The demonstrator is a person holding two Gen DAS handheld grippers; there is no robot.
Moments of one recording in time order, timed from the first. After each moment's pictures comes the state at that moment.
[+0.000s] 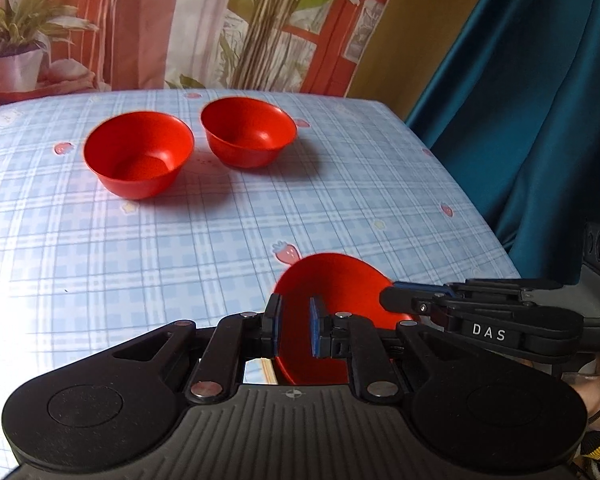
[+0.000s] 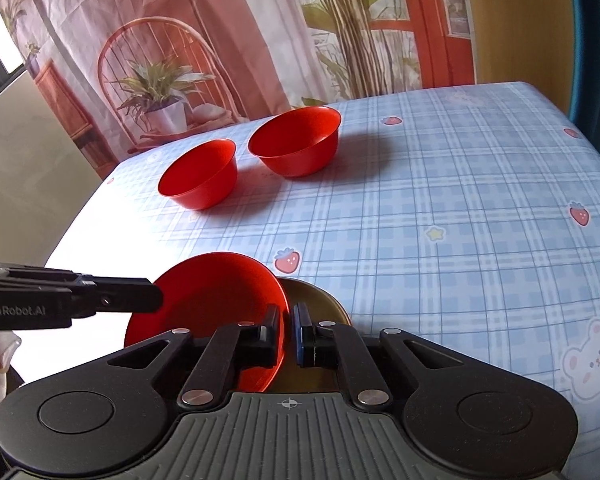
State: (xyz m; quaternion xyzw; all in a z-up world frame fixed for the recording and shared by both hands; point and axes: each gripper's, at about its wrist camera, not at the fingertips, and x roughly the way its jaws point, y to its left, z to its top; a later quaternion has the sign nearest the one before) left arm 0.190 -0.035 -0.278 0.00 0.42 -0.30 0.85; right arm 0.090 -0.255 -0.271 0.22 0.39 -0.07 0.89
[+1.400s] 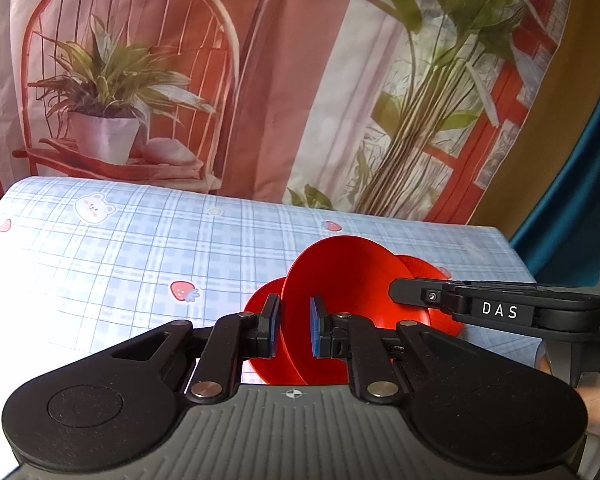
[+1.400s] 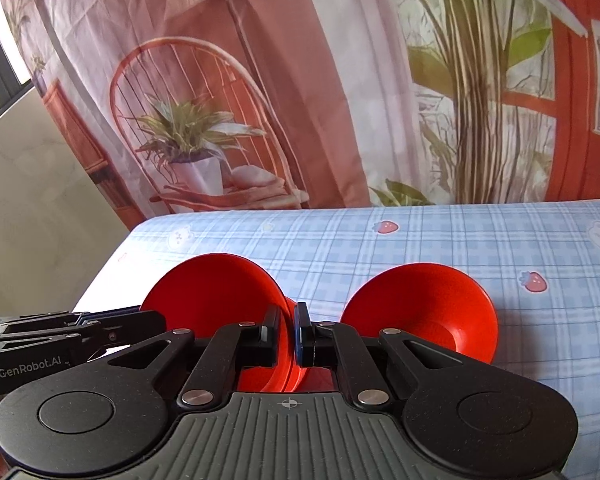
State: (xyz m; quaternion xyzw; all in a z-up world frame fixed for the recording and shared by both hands) left arm 0.347 0.016 -0.257 -0.04 0.36 -0.18 0.92; right arm 0.336 -0.263 -0.252 0.20 0.36 -0.02 0.91
